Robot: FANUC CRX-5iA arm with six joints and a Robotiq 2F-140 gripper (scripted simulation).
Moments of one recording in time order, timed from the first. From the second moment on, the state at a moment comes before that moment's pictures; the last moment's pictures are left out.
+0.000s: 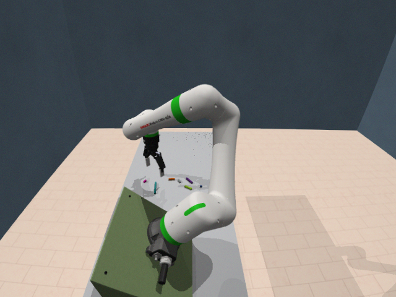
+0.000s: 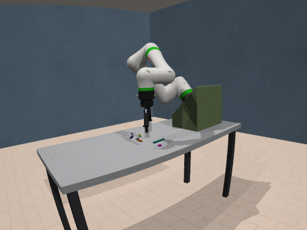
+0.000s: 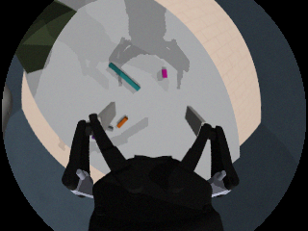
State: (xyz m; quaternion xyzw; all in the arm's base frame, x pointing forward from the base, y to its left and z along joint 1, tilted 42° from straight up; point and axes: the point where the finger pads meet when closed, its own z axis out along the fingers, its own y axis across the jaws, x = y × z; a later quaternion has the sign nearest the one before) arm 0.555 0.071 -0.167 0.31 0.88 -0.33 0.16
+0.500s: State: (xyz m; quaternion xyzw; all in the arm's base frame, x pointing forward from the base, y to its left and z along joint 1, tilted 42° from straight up) arm 0.555 0.071 -0.167 0.35 0.86 -0.32 0.17
